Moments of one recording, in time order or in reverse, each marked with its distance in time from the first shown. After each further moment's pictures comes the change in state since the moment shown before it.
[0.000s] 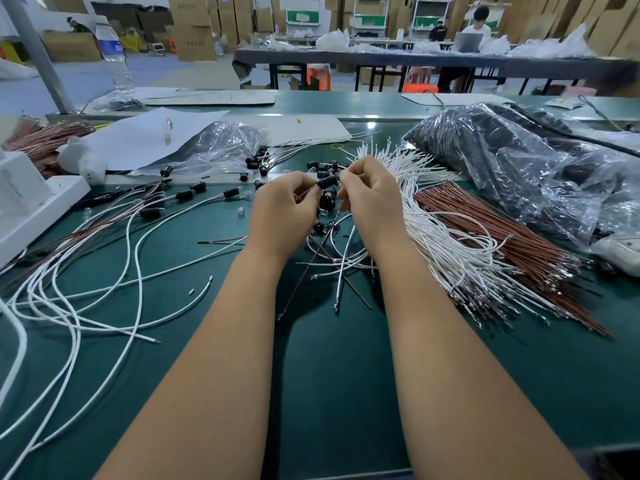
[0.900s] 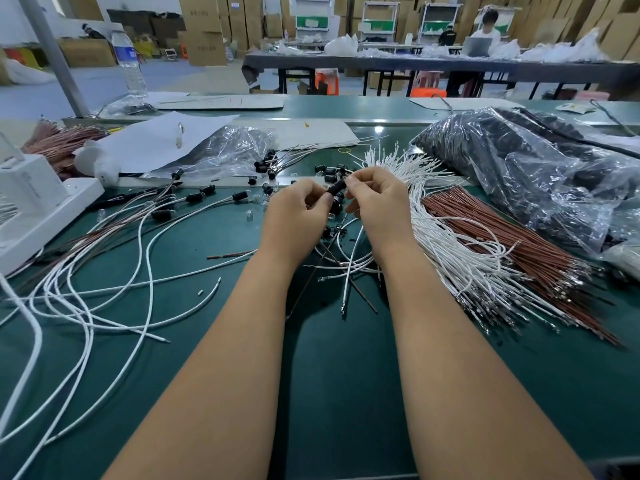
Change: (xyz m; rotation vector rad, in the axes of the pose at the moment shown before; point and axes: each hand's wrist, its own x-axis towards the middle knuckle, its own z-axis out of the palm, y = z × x) left_hand -0.004 0.002 0.005 -0.003 -0.031 -0.086; right_hand 0.006 0.010 0.001 0.107 0.032 0.064
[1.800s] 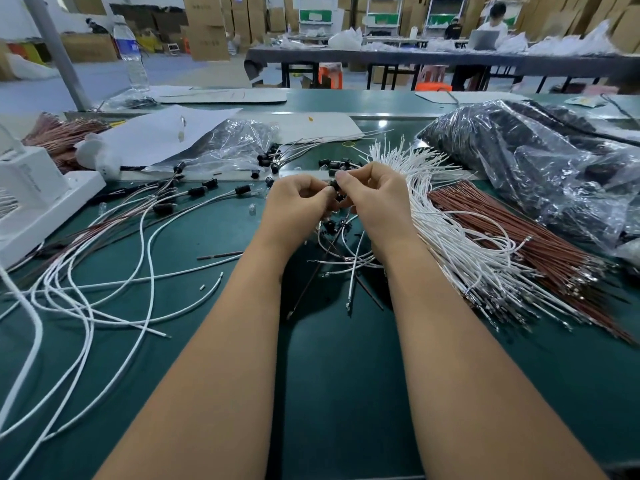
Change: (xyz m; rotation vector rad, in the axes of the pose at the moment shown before) left_hand 0.004 0.005 -0.008 -0.287 -0.088 -0.198; right_hand -0.001 0.001 0.009 0.040 -0.047 -0.008
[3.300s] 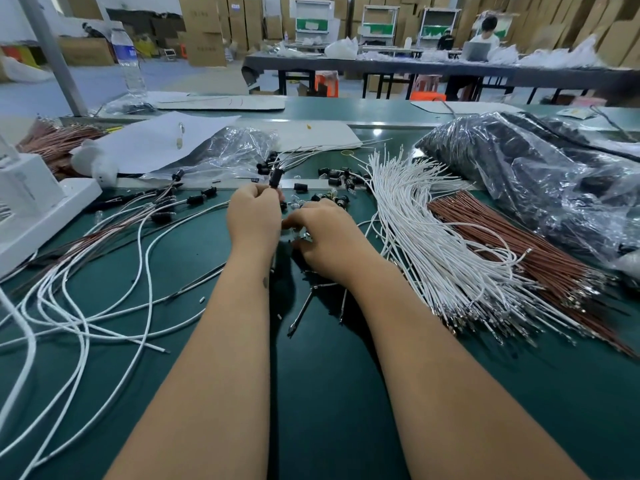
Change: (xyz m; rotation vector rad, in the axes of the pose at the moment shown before) left_hand 0.018 -0.017 -0.025 -0.053 0.357 -0.238; right_hand -0.012 0.010 0.034 -0.920 -0.499 -0.447
